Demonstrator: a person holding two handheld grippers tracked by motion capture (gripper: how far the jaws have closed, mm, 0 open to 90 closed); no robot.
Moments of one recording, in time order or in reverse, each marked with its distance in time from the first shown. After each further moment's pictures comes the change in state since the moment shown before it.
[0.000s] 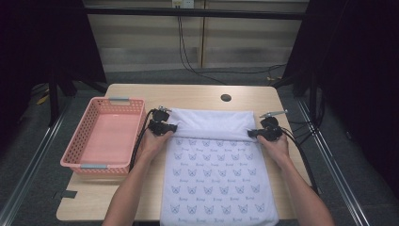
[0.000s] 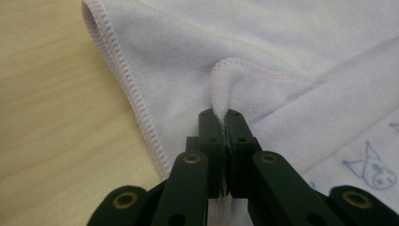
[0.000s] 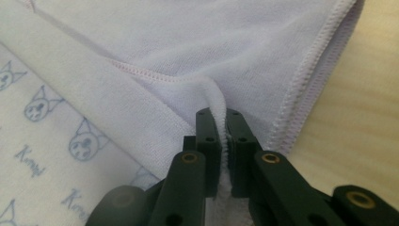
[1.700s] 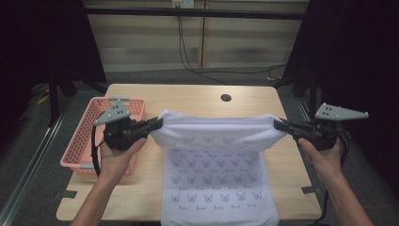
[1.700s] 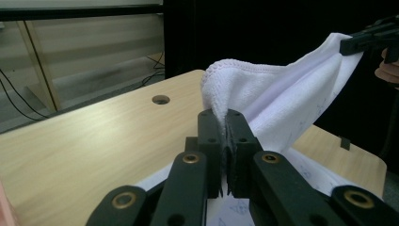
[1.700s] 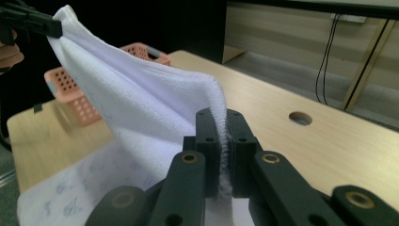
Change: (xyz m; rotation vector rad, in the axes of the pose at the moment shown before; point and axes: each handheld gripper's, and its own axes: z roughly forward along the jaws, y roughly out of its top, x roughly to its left) left arm -0.087 -0.031 -0.233 -0.455 -0.205 0.162; right arm 0.083 0.010 -0.220 -0.429 0.167 -0.201
